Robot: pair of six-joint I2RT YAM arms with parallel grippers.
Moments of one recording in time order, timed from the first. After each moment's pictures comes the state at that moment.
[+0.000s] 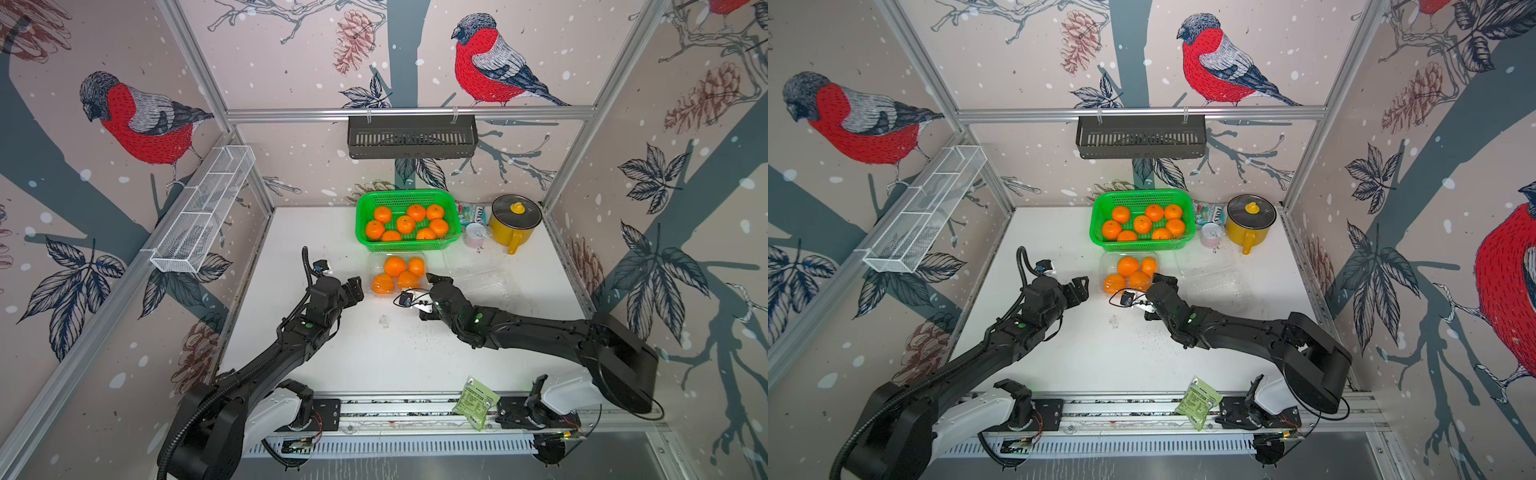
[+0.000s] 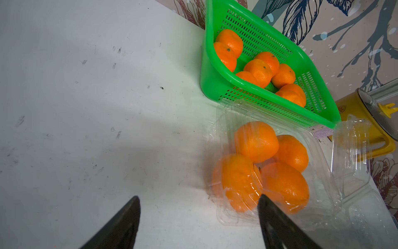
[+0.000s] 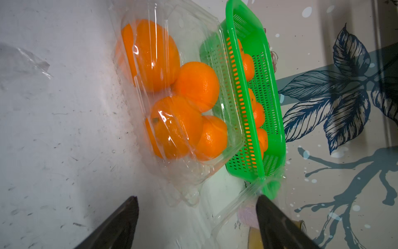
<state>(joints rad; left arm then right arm) -0.40 1.05 0.44 0.10 -0.14 -0.64 0.95 1.48 0.73 0.16 0.43 -0.84</state>
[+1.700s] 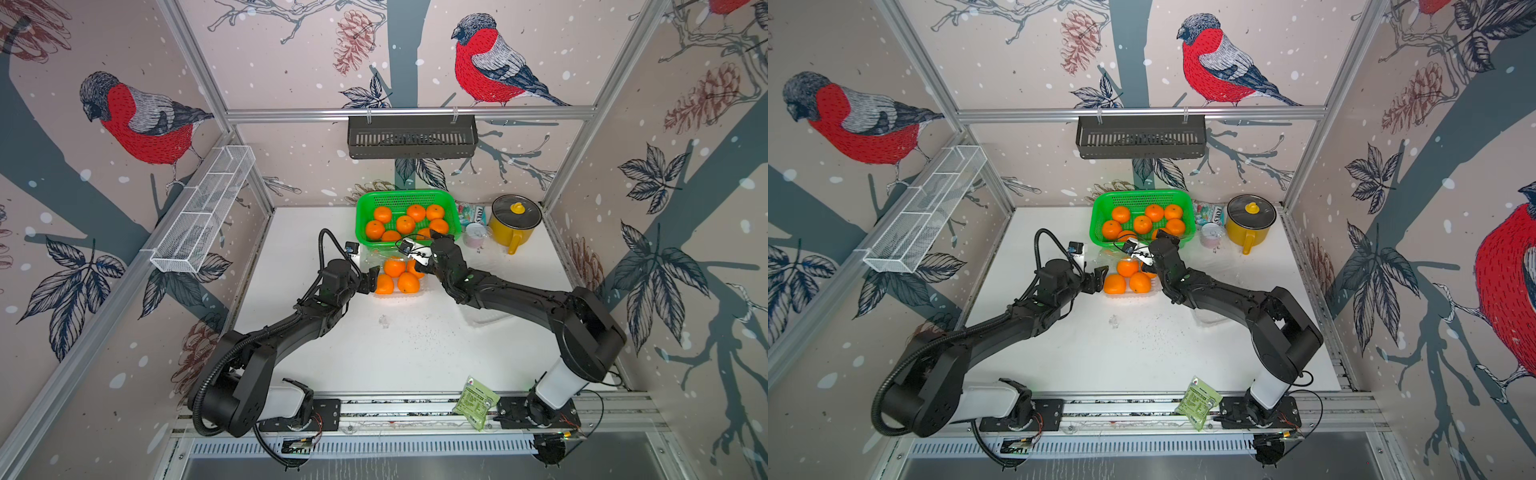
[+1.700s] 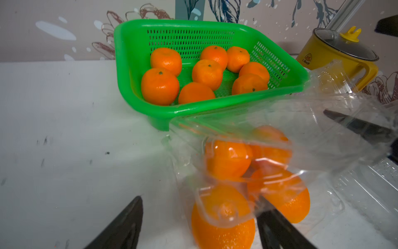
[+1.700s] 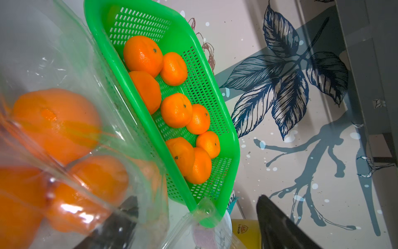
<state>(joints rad) -0.41 1.36 0.59 0.39 0.05 -0.14 0.74 1.67 1.05 0.25 0.40 -0.85</state>
